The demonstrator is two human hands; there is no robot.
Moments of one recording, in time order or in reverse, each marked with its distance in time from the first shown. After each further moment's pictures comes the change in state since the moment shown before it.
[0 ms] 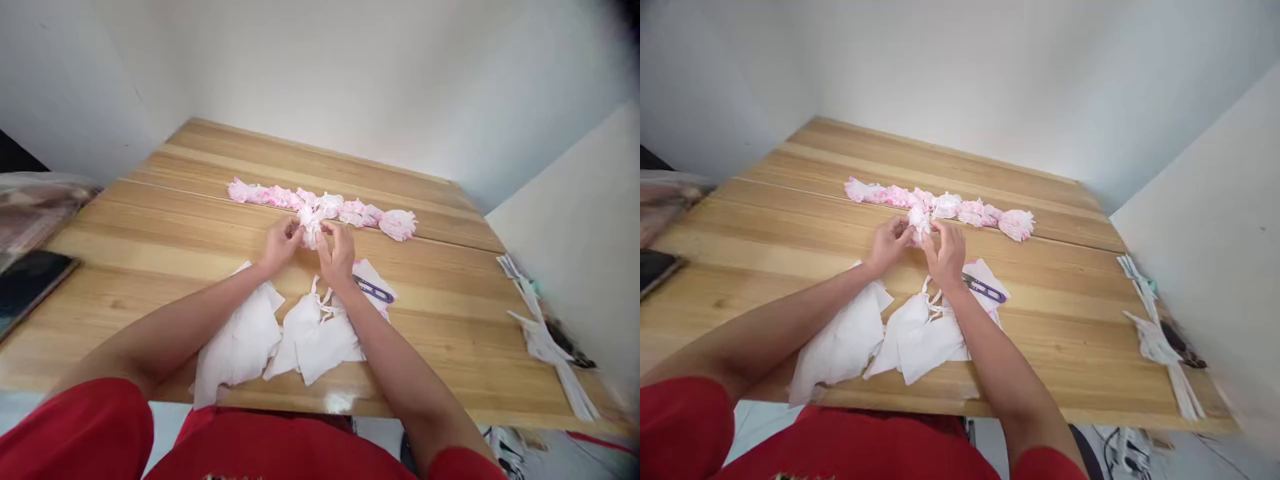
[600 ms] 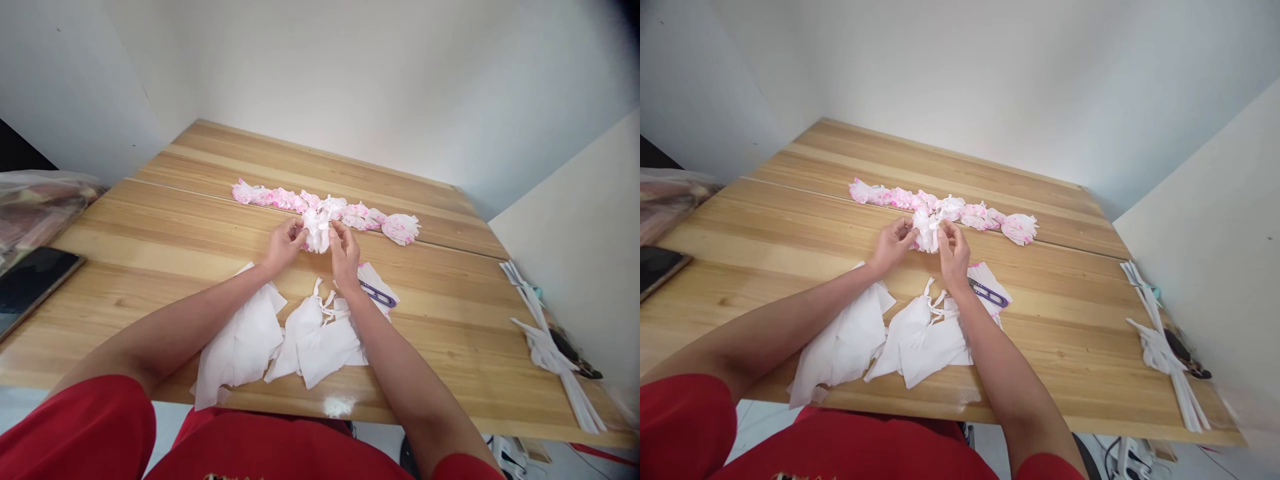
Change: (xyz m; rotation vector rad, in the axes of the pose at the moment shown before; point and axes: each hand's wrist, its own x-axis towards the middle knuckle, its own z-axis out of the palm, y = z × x) left_hand -0.001 0.002 0.006 -0.133 -0.031 -0.086; right_hand 0.000 0.012 0.004 0.435 0.030 0.431
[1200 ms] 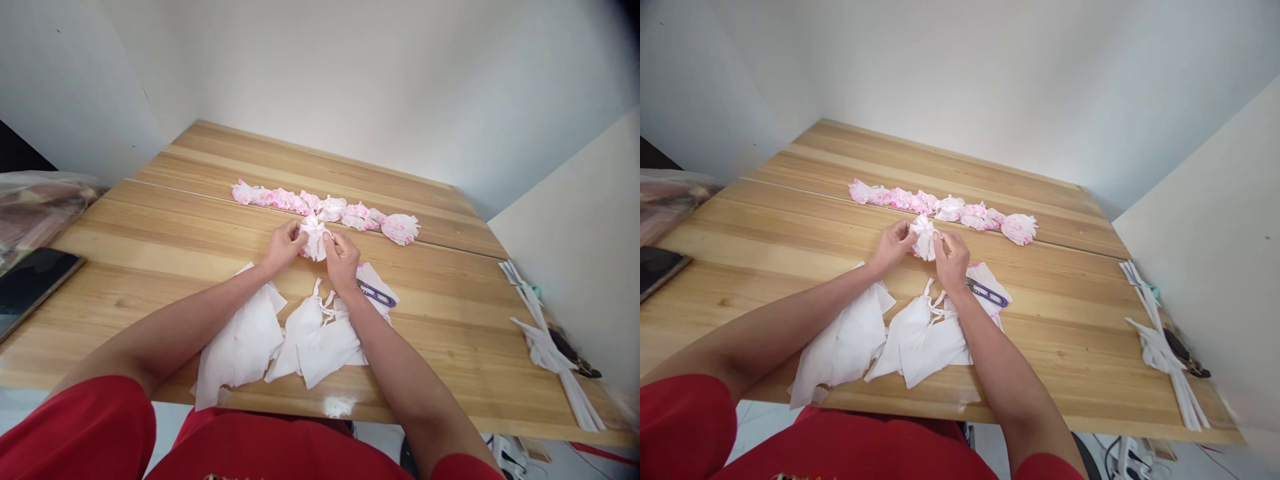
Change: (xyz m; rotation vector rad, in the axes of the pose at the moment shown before) left_hand -0.001 0.005 0.000 -0.054 -0.022 -0.087; right_hand -0.003 -0.001 0.000 -0.262 0.010 -0.262
